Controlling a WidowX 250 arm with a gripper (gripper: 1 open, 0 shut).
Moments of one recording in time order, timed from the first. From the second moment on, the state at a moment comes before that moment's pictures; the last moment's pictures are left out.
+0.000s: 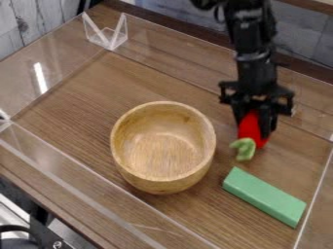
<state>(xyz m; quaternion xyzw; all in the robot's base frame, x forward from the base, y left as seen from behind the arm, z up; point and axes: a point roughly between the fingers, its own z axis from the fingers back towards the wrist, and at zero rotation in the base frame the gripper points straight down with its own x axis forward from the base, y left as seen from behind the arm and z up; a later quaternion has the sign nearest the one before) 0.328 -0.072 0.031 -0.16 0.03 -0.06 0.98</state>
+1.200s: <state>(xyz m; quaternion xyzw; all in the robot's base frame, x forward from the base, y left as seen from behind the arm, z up) 0.343 -0.002 0.089 -0.17 -0.07 0.03 0.98</state>
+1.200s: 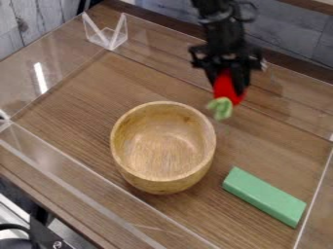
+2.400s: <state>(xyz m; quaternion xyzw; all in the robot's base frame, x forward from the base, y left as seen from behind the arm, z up) 0.312 -0.004 0.104 -0.18 -0.03 -0.04 0.98</state>
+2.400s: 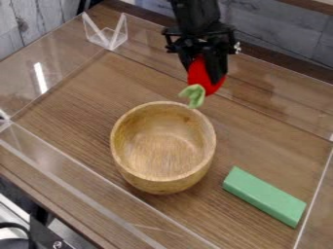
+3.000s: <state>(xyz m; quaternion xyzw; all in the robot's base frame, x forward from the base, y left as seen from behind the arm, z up) 0.307 -0.019 0.117 -0.18 -0.04 -0.08 0.98</state>
